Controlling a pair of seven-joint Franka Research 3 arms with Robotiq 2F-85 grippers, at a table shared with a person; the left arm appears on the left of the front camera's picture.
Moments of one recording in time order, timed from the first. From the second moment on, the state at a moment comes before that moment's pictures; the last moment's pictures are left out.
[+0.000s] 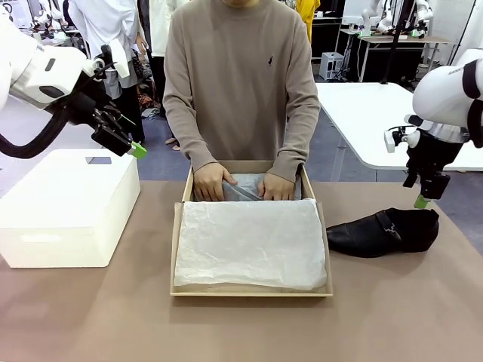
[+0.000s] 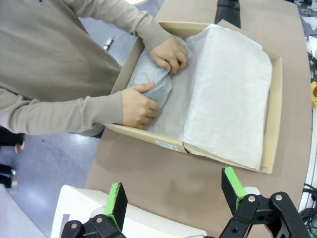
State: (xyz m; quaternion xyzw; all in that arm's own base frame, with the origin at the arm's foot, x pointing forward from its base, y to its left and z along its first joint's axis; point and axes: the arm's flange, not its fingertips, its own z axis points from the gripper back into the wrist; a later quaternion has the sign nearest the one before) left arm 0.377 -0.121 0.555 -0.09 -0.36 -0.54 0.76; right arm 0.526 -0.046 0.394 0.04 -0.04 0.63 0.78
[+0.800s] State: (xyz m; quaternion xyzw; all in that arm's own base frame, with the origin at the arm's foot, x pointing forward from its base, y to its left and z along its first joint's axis) left arm 0.377 -0.121 0.555 -0.09 -0.36 -0.54 0.76; right arm 0.533 -0.051 0.370 0.05 -0.03 0.62 0.78
